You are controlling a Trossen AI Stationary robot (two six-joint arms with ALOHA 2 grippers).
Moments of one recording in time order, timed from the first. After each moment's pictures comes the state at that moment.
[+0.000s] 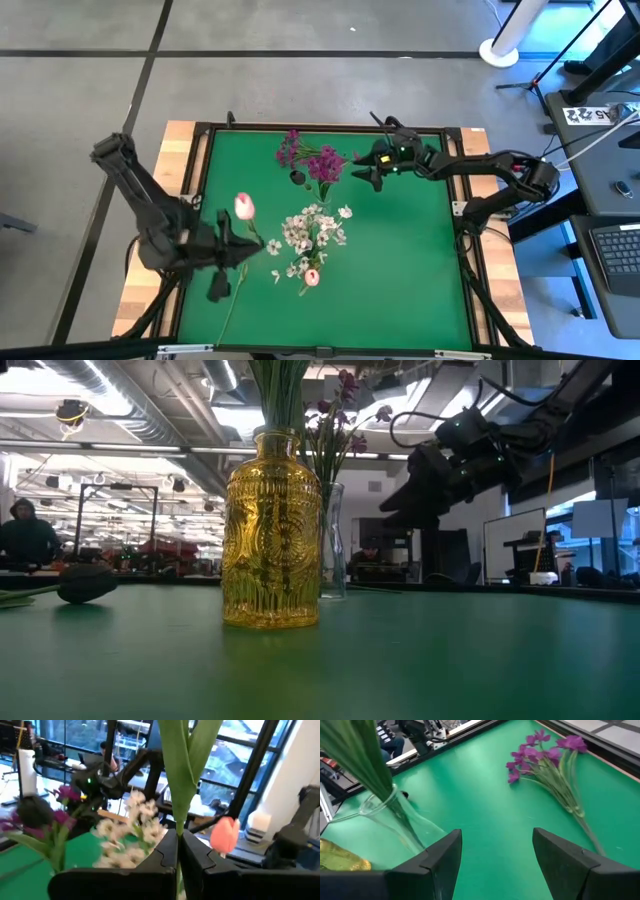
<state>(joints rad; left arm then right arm) -0.88 1.13 0.88 0.27 -1.09 -0.23 -0.57 1.44 0.60 0.43 -0.50 0.15</state>
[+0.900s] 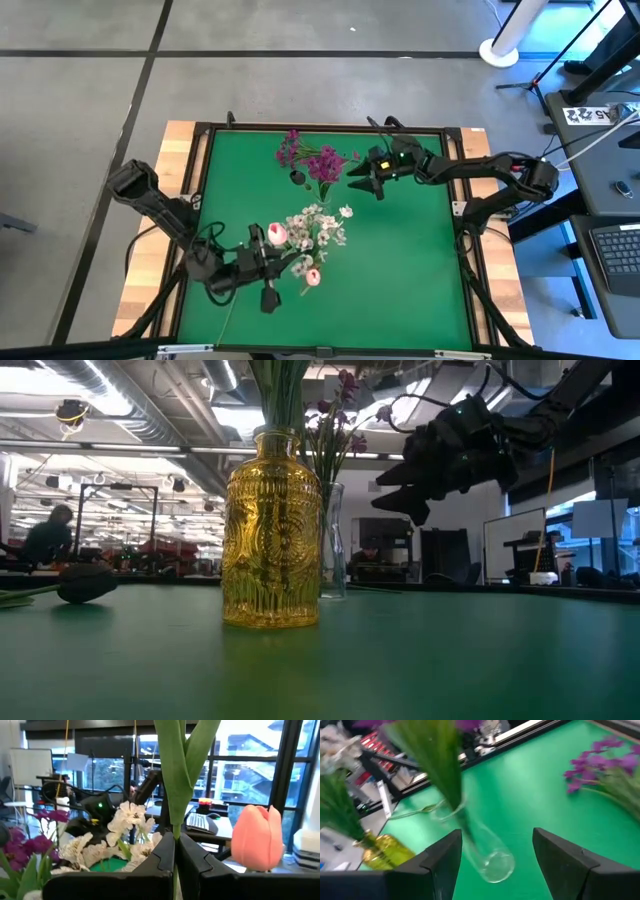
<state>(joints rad) -0.73 1.58 0.88 1.06 -1.09 0.24 -0.48 1.44 0.60 0.52 -0.63 0.24</state>
